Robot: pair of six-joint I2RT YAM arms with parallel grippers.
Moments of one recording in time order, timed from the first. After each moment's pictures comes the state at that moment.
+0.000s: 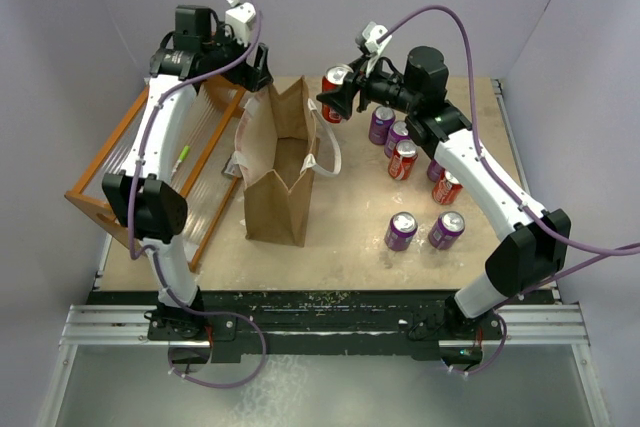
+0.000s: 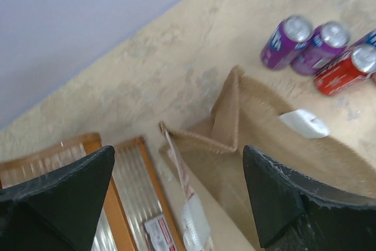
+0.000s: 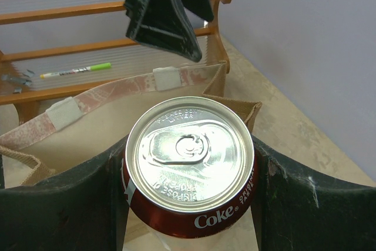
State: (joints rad) left arm -0.14 1.91 2.13 -0.73 0.53 0.23; right arm 0.44 1.56 1.53 0.00 -0.59 -0.04
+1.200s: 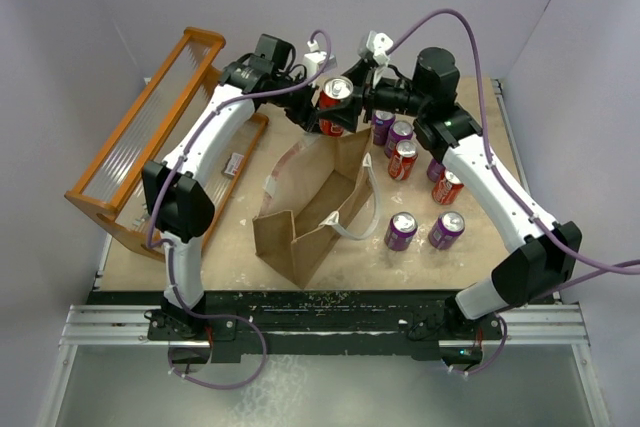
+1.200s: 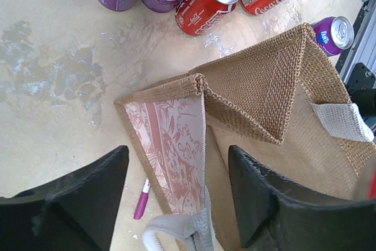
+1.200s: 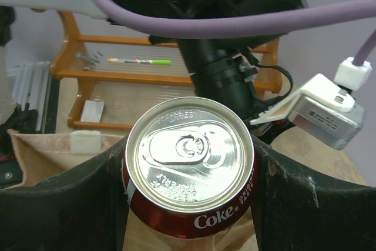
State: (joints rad) left arm -0.44 2.02 2.11 -0.92 0.66 0.13; right arm 0.43 1.51 1.52 -0.02 -0.82 -0.07
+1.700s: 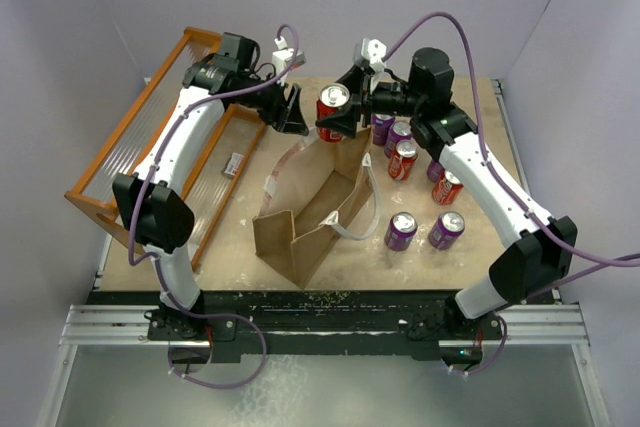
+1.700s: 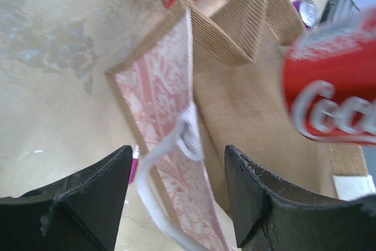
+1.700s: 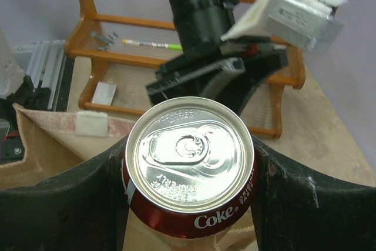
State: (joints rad) left arm -0.31 1.87 1.97 -0.99 0.80 0.21; right arm 0.43 1.53 1.52 -0.05 -0.94 -0.13
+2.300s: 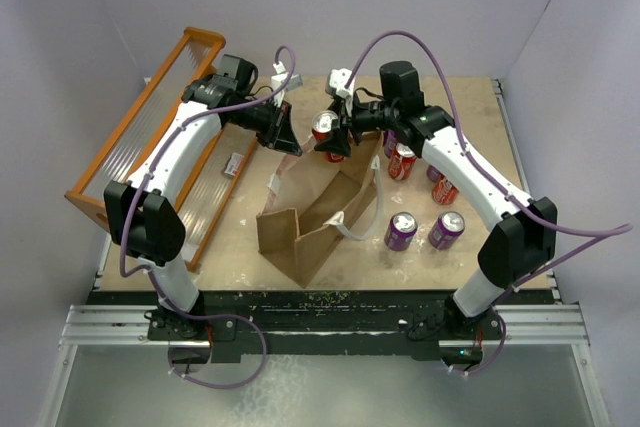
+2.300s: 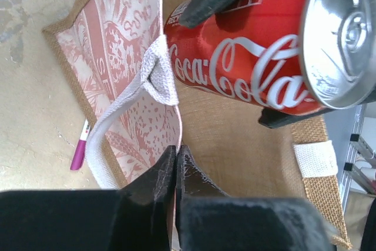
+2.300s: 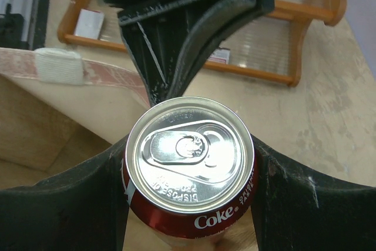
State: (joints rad) left arm -0.31 1.77 1.75 -0.98 0.91 0.18; right arm 0.48 1.62 1.54 -0.37 -0.85 -0.45
